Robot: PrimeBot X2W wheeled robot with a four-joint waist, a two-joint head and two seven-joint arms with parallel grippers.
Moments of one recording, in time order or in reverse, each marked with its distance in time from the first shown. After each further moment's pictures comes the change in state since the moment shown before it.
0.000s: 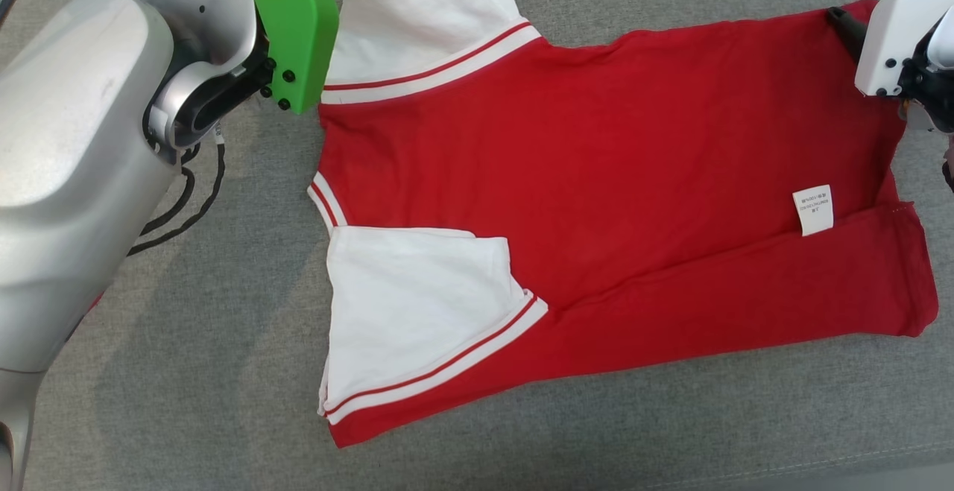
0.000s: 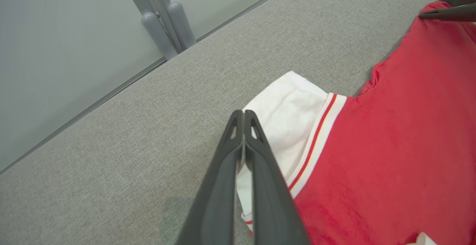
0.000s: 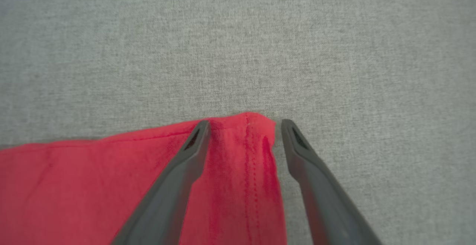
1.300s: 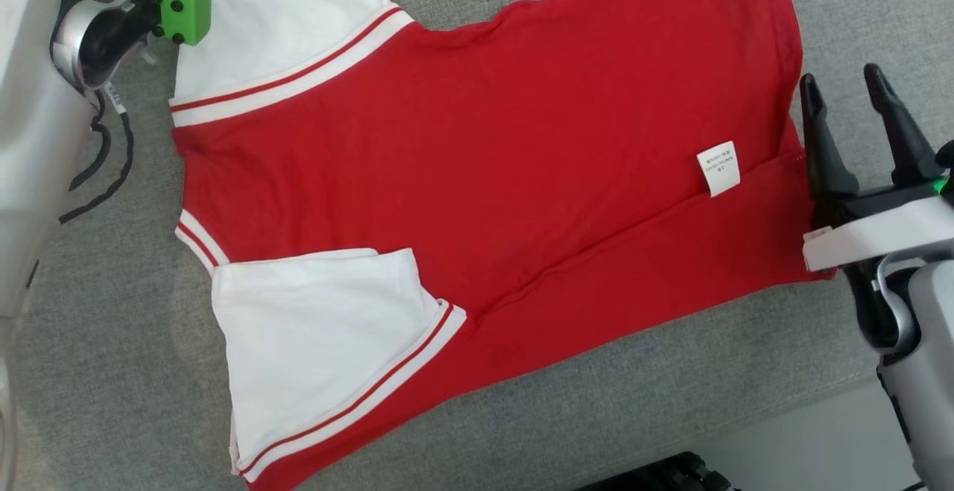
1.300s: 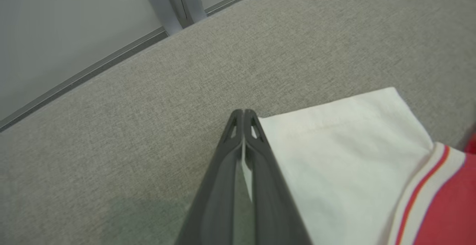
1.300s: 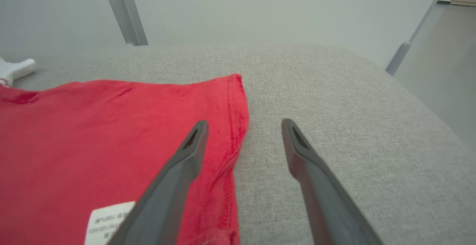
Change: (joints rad) left arm -0.073 -0.028 0.109 0.357 0.093 -0.012 -0.006; right arm 0.651 0.076 -0.100 -0.636 -0.034 0.000 -0.800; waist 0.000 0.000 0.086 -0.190
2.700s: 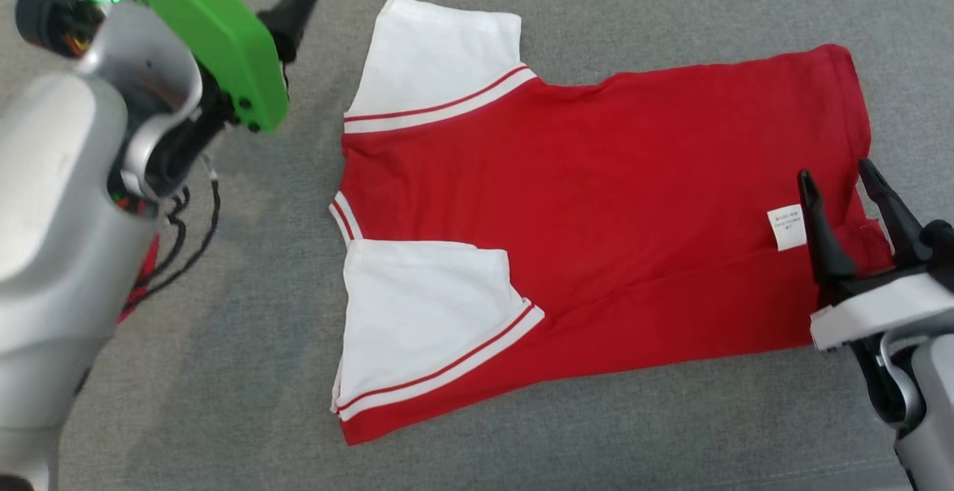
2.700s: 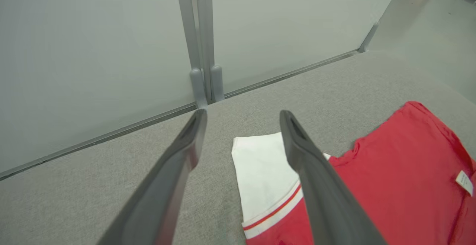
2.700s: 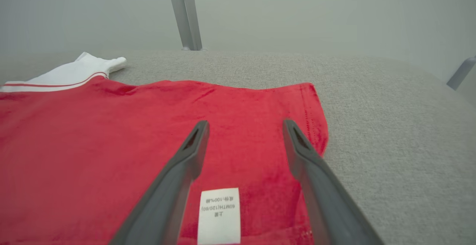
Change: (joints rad) left arm 0.337 0.011 0.181 -0.500 -0.021 0.107 -0.137; right arm 0.164 -0.045 0.003 0.021 -0.019 0.000 0.000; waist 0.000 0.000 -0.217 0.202
